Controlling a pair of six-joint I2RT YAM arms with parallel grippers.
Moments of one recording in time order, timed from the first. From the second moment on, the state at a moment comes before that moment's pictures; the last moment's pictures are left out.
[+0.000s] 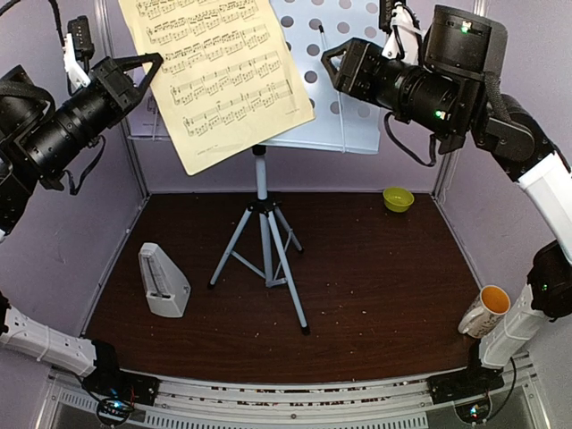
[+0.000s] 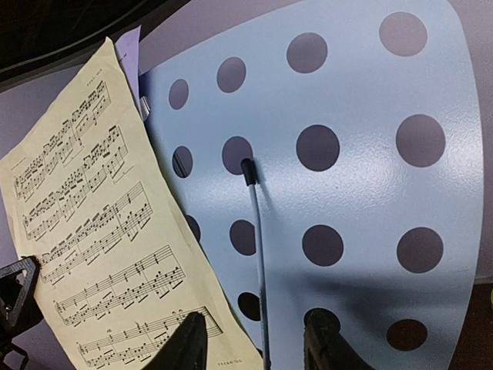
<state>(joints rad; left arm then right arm) -1.07 1.07 1.59 -0.15 -0.45 -0.29 1.18 1.57 2.17 -0.50 0.66 0.32</state>
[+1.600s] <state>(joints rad) -1.06 1.17 1.67 -0.12 -0.43 -0.07 1.13 1.44 1.80 -0.09 0.44 0.14</state>
